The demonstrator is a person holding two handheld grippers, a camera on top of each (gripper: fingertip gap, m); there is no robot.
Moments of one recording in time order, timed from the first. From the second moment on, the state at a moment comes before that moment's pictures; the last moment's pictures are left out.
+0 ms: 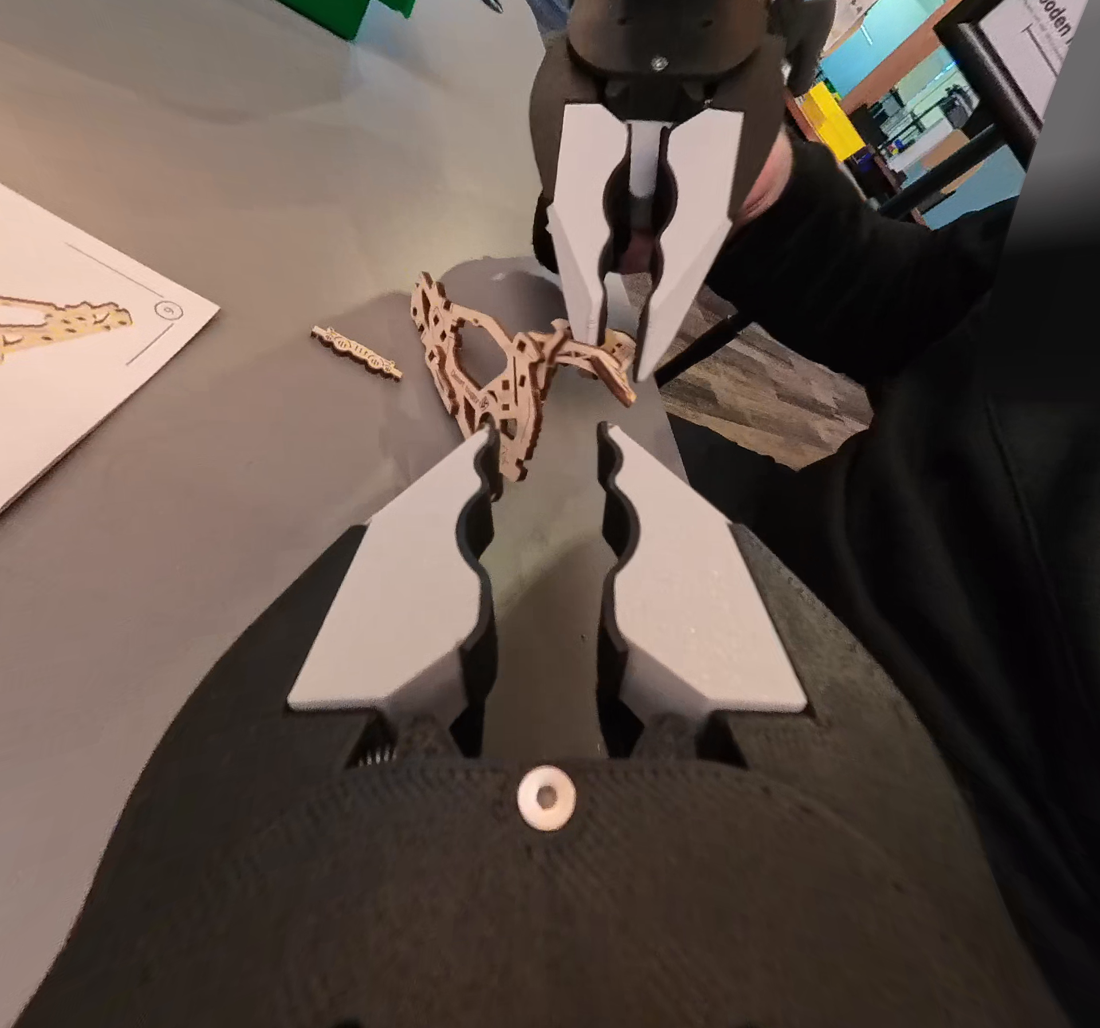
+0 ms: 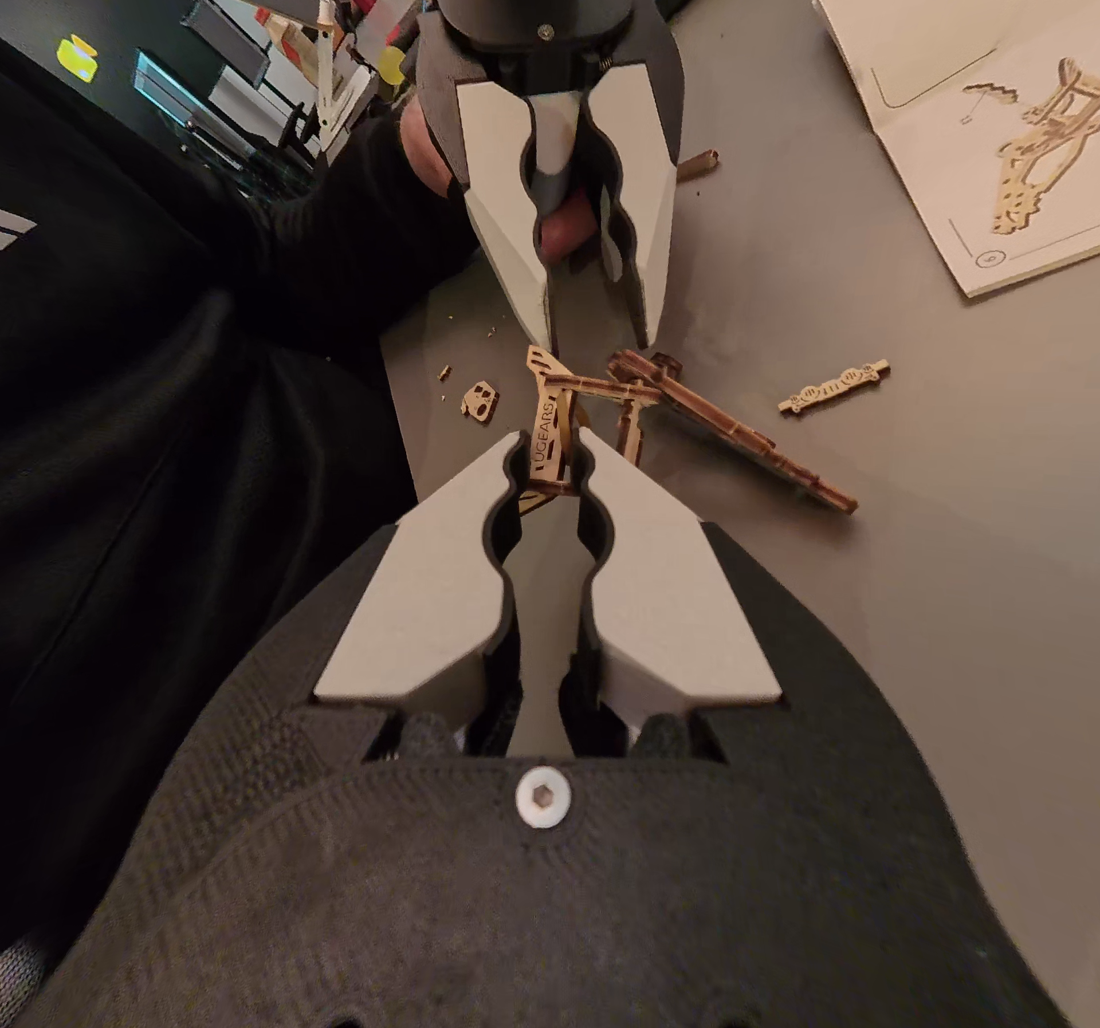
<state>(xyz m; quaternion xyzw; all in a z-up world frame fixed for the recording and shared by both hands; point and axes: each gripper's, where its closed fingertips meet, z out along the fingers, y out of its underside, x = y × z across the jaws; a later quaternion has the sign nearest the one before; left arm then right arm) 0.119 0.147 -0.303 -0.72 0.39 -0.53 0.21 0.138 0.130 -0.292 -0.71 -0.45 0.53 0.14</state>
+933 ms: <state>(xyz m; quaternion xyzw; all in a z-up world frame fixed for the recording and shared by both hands) 0.133 0.145 -0.287 -0.68 0.45 -0.52 0.23 0.131 0.132 -0.294 -0.75 -0.38 0.53 0.16</state>
